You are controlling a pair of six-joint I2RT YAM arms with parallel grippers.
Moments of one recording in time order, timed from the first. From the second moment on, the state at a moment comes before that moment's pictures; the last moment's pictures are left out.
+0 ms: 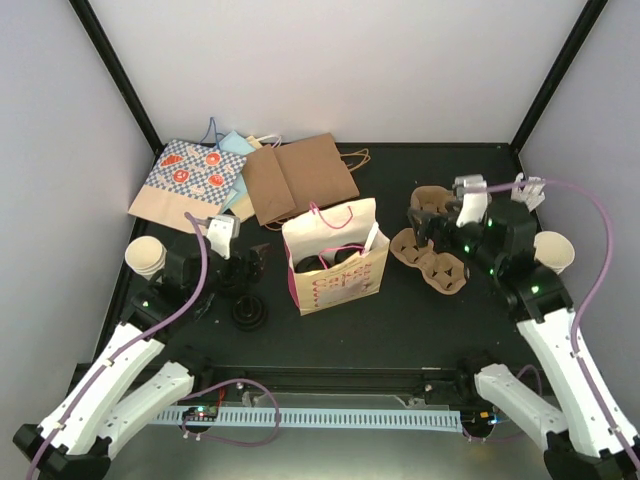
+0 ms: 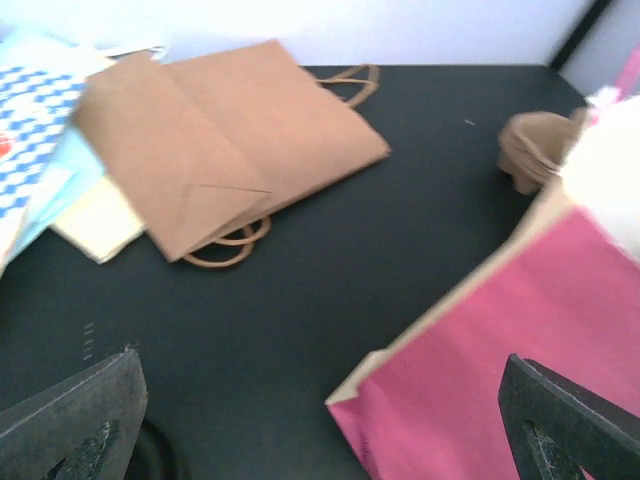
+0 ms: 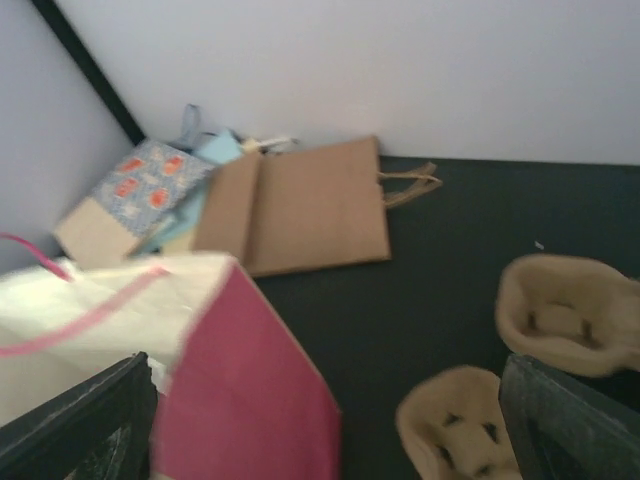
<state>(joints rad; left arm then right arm) -0.50 0.67 0.76 -0.54 0.00 -0.26 0.35 0.86 1.14 -0.64 -0.18 0.23</state>
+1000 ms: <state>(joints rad) -0.37 0.84 0.42 0.09 -0.35 -0.18 0.13 0.88 0.34 0.29 0.08 -0.05</state>
